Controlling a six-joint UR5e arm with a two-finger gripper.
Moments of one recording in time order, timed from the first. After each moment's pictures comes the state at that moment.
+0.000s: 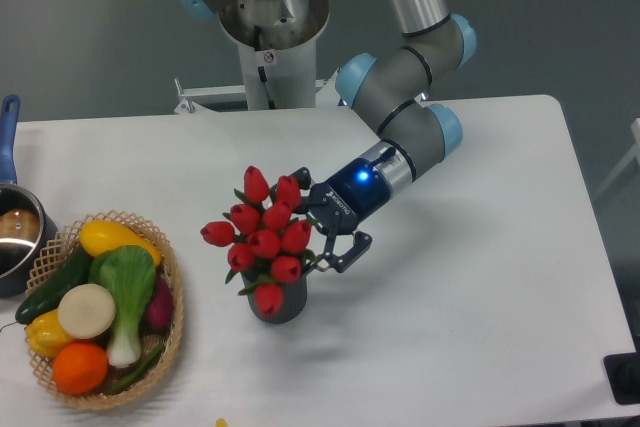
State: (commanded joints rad) arm 2.72 -1.97 -2.01 -0.82 0.01 1.65
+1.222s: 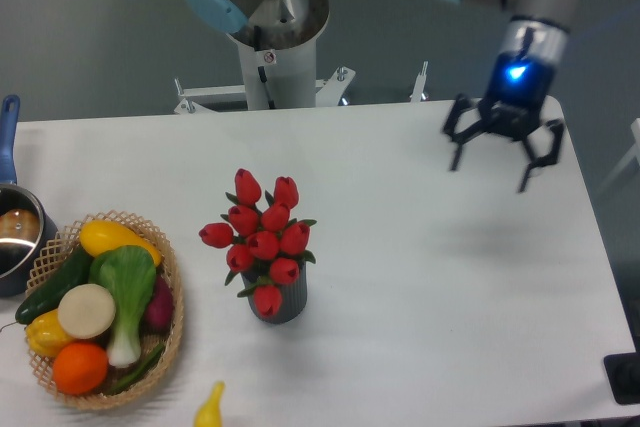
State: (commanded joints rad) arm 3.11 -1.74 -1.77 -0.84 0.95 1.49
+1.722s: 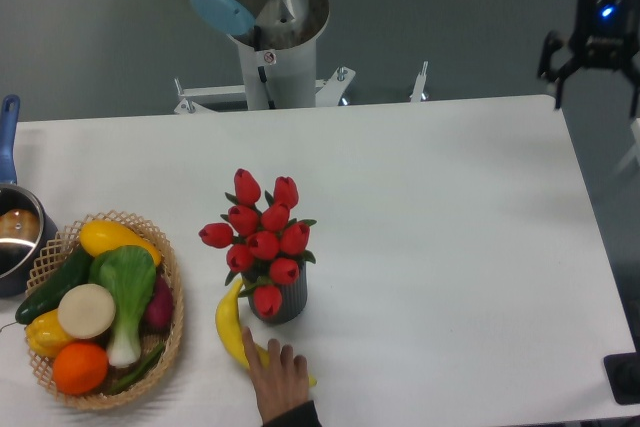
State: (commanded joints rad) arm 3.15 -1.74 -1.52 -1.14 1.40 1.50
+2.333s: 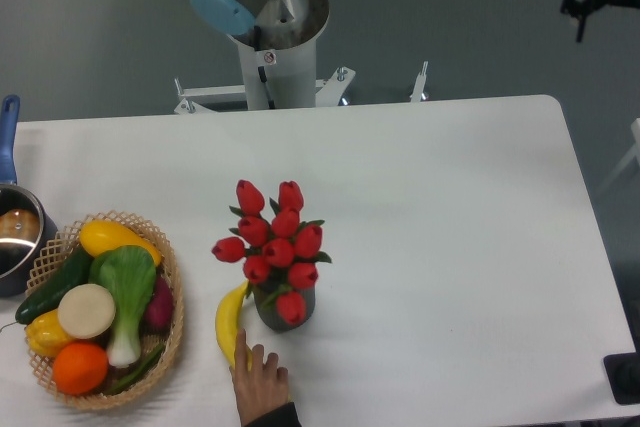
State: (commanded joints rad) arm 3.07 -1.68 -1.41 -1.43 1.48 1.51
